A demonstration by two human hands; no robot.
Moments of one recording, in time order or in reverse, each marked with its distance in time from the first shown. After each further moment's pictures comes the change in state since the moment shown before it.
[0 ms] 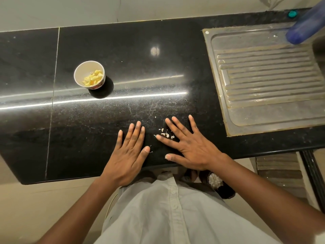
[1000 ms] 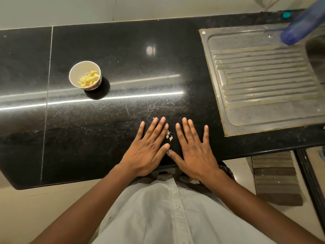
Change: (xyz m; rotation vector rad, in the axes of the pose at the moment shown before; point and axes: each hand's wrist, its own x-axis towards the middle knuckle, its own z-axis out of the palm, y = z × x) left_hand 0.047 0.033 0.006 0.142 -0.021 0.220; right_hand -0.016 -0.030 0.021 0.084 0.043 0.481
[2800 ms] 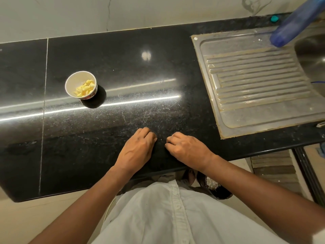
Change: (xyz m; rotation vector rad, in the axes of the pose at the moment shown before) left_hand 0.015 -0.016 -0.012 -0.091 0.275 -0.015; right_hand 0.033 0.011 -0.028 -0.027 0.176 -0.562
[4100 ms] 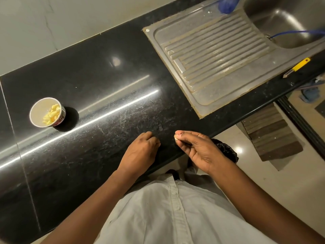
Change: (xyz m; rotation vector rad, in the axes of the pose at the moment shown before) left_hand 0.019 0.042 0.003 -0.036 -0.208 0.225; right_hand -0.060 -0.037 -0.025 2.212 0.799 1.362
